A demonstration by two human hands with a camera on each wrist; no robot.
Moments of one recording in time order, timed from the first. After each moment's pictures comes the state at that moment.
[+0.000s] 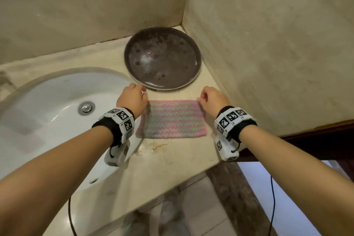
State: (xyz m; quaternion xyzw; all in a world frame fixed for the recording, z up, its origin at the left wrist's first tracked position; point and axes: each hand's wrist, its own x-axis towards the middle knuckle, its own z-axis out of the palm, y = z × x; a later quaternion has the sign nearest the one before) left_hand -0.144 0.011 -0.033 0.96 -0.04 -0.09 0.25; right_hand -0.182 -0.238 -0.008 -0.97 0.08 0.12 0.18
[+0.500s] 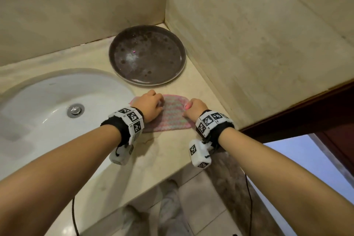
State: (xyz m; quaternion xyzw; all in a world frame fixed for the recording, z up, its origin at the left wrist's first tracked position) left_hand -0.174 -0.044 -0.022 0.93 -0.24 -0.20 0.16; right_hand -0.221 -0.214 -0.018 -0.89 0.25 0.21 0.31
